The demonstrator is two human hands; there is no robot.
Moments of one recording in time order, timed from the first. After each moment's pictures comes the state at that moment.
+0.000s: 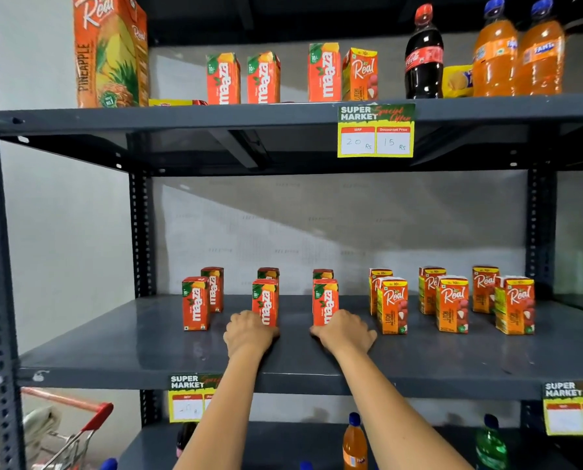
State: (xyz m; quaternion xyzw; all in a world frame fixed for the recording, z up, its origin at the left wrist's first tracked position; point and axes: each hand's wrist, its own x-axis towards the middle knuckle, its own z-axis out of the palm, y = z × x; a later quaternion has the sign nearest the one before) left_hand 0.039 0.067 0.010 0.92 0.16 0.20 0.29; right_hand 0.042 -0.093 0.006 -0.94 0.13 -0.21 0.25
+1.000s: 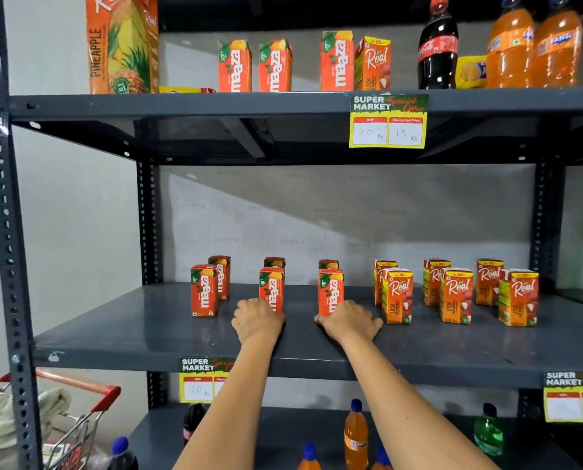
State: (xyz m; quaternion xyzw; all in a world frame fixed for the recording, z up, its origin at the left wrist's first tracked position) left_hand 0.029 0.059 0.012 0.92 0.17 0.23 0.26; right_hand 0.041 -0.091 0.007 -0.95 0.13 -0.20 0.22
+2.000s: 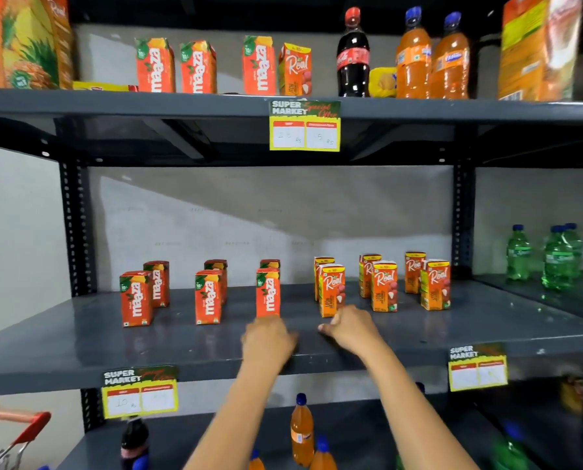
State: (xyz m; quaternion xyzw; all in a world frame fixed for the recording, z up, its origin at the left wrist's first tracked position) left_hand -0.025 -0.052 0.006 0.97 -0.01 0.17 0.17; right_hand -0.015 -0.208 0.009 -0.94 0.05 -0.15 0.31
